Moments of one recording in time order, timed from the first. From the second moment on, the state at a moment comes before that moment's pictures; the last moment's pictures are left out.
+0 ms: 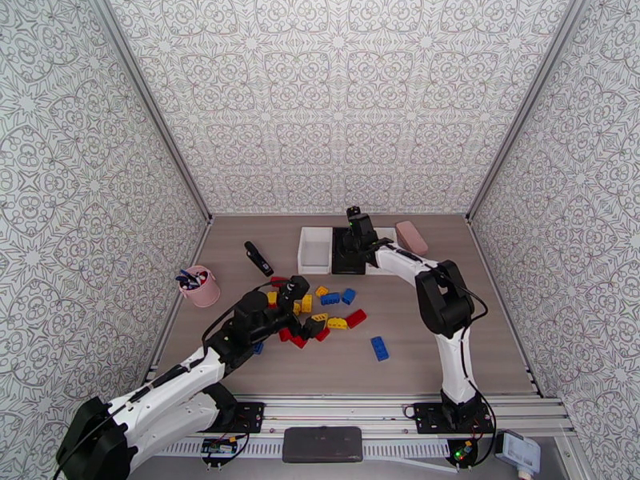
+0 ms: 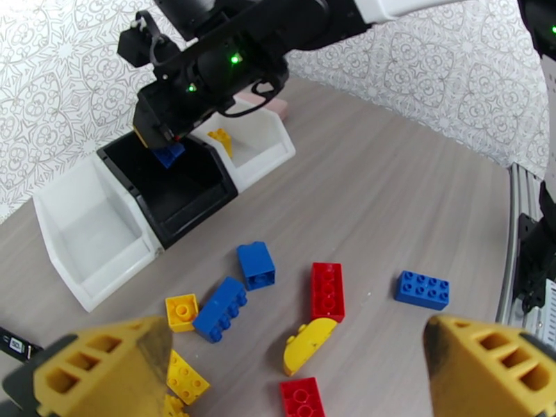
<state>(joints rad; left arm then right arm) -0.64 0.93 0.46 0.20 0.30 0.00 0.49 2.15 1.64 -0.13 0.20 0.17</state>
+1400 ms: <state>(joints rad) -0.62 1.52 0.84 -0.74 -0.20 -0.82 0.51 1.49 1.16 -0.34 -0.61 -0.32</state>
